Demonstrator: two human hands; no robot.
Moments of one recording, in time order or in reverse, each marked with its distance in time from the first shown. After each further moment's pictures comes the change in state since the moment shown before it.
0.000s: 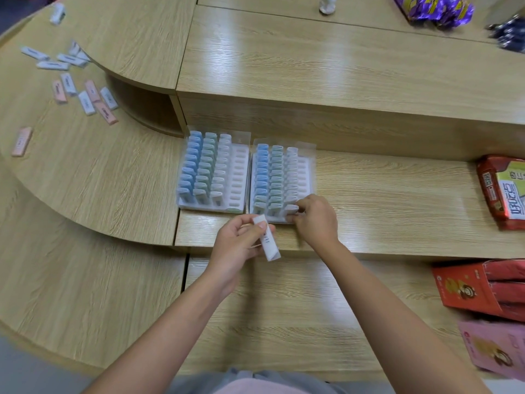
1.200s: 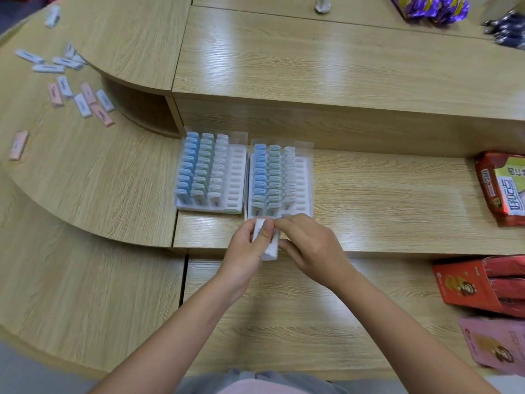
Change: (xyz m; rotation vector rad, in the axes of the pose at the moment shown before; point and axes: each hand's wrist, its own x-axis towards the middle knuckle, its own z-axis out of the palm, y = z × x) left_hand 0.001 -0.016 0.012 0.131 -0.071 -0.014; right_hand -0.061 -0.014 -0.032 0.046 0.226 -0.803
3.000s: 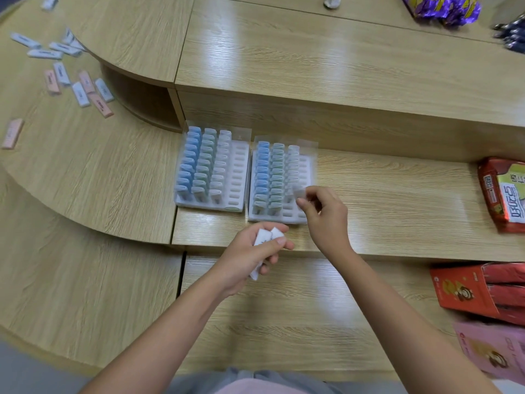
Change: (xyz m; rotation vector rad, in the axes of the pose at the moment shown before) left_hand 0.001 0.009 -0.012 0.001 -0.245 -0.107; right_hand 0.027 0.031 0.008 0.283 0.169 0.737
